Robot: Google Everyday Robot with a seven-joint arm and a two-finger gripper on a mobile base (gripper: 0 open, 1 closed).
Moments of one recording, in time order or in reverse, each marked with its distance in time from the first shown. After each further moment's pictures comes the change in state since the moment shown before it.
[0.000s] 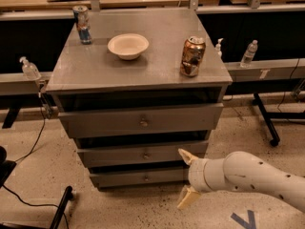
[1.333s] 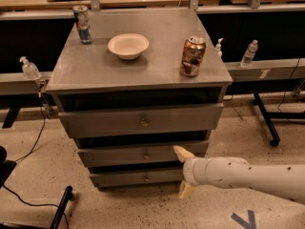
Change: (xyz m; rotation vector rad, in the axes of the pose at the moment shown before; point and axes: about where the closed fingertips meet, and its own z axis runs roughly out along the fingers) arm 0.057 -0.034 0.072 0.077 0.134 -0.270
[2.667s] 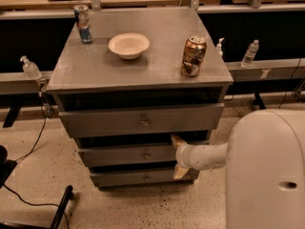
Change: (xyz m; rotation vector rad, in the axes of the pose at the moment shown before) arm 0.056 -0.059 0.102 0.072 0.114 -0.047
